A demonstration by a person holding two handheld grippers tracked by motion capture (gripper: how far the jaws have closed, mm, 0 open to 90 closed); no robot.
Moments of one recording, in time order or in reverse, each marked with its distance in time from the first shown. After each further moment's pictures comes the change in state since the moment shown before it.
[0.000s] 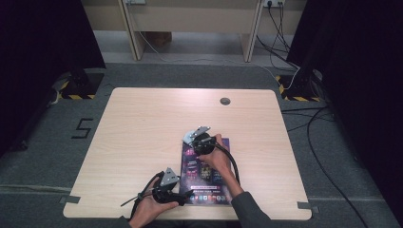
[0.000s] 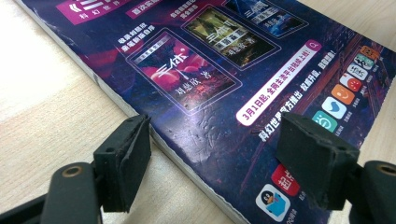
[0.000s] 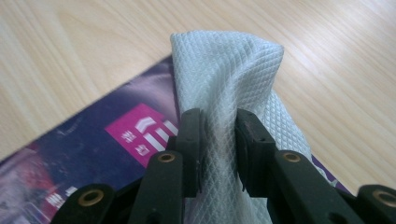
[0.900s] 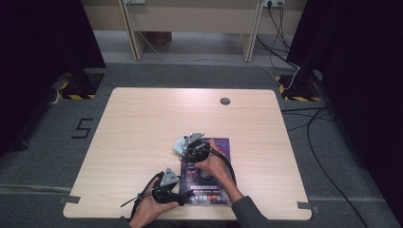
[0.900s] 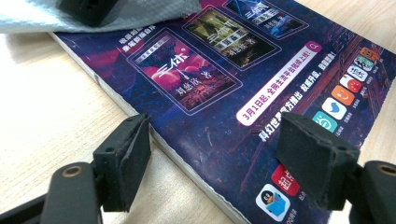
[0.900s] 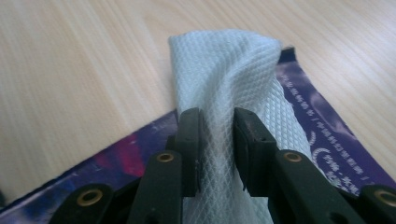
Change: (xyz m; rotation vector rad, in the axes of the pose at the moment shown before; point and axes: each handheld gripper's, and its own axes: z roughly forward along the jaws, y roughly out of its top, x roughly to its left) left arm 0.000 -0.001 0.000 -0.006 0.005 -0.007; right arm 0.026 0.000 -0.005 -0.025 0.121 -0.075
